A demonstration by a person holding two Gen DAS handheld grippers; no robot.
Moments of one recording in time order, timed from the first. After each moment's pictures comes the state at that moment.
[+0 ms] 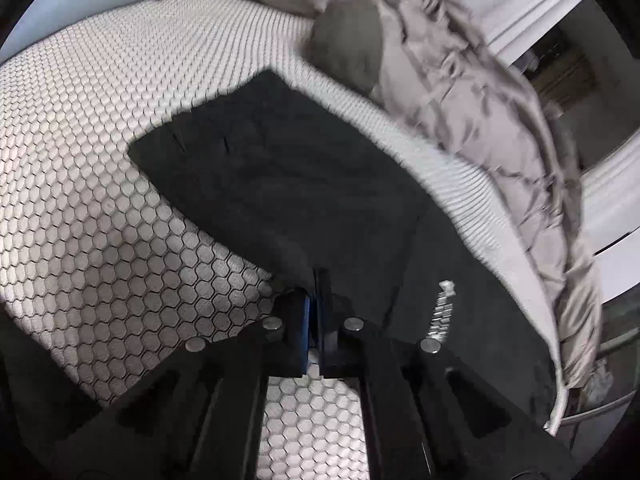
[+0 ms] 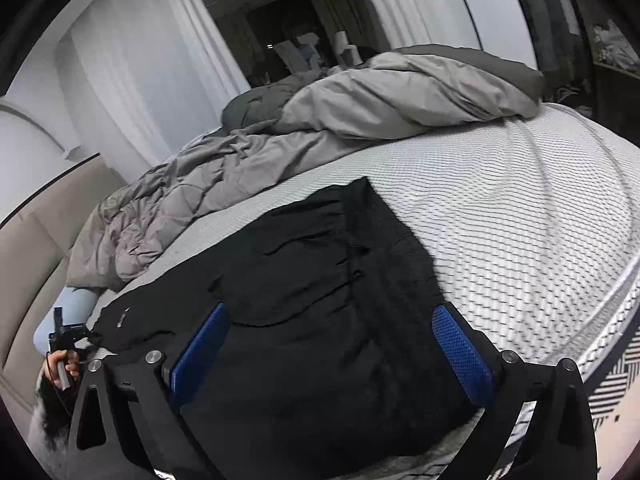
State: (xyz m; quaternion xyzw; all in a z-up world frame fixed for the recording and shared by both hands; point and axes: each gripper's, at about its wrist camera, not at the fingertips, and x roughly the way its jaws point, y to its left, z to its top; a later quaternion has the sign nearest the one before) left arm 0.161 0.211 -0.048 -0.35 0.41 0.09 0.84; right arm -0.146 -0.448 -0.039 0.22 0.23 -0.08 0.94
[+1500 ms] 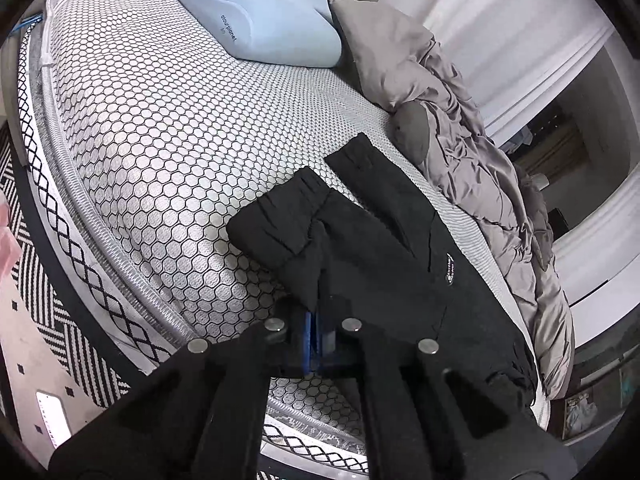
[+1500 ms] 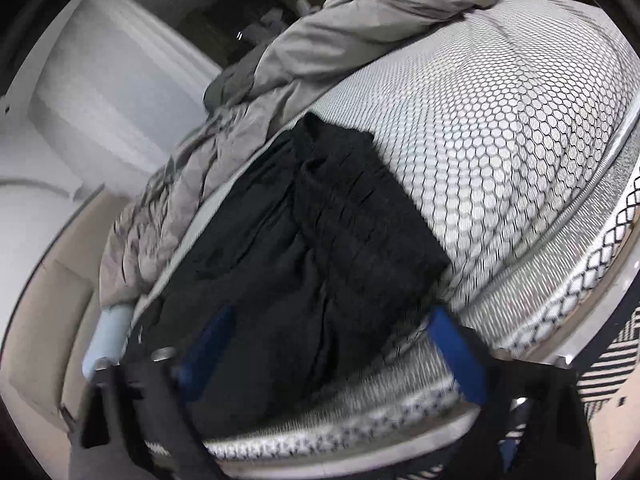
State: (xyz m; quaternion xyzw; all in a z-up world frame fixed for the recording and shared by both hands) left arm -0.175 0.288 -0.019 -0.40 0.30 0.15 0.85; right arm -0.159 -0.457 -0.126 0.37 0.27 -0.04 0.89
